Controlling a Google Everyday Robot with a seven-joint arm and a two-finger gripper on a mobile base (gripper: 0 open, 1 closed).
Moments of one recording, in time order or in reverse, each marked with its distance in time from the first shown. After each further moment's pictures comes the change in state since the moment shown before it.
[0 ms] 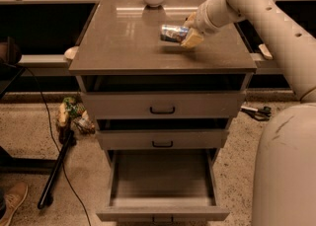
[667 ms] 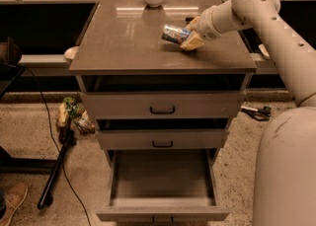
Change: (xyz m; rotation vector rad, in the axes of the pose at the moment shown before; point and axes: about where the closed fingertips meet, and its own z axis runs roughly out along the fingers) arm 0.012 0.000 0.016 0.011 -0.093 0.120
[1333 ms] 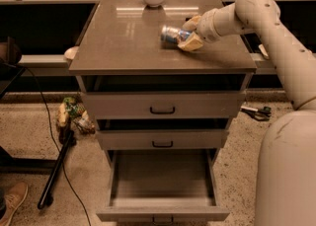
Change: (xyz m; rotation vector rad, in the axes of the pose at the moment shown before) arm -0.001 0.003 0.004 -0.007 -0.089 0.024
